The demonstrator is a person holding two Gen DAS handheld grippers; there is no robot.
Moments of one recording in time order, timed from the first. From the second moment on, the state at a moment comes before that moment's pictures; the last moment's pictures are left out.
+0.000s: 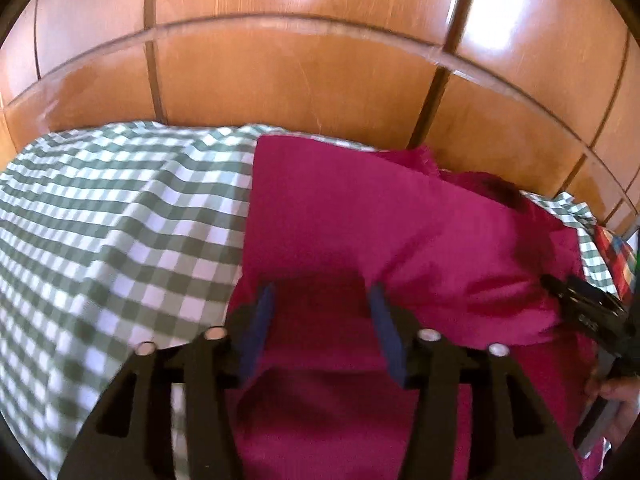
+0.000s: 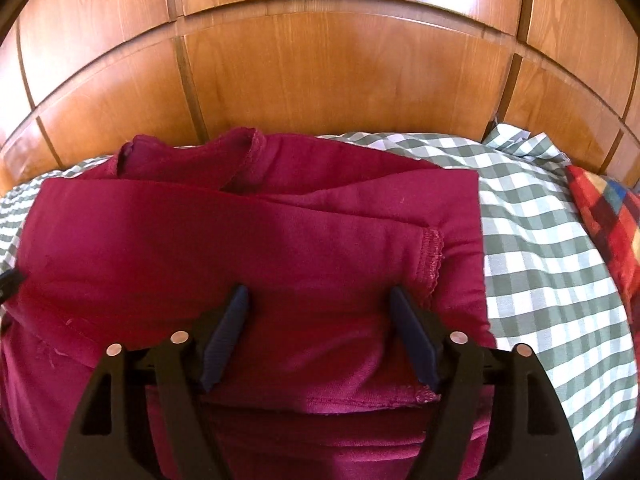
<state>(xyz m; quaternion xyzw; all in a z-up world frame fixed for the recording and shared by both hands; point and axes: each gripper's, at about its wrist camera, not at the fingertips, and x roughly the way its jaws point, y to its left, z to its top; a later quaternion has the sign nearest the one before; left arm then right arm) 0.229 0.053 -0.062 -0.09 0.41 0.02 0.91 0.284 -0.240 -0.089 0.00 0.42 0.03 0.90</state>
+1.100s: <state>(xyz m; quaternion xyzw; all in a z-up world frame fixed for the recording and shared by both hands) 0.031 0.085 -0.058 -0.06 0.41 0.04 0.91 0.086 -0.288 -0.083 0.05 0.49 0.02 0.87</state>
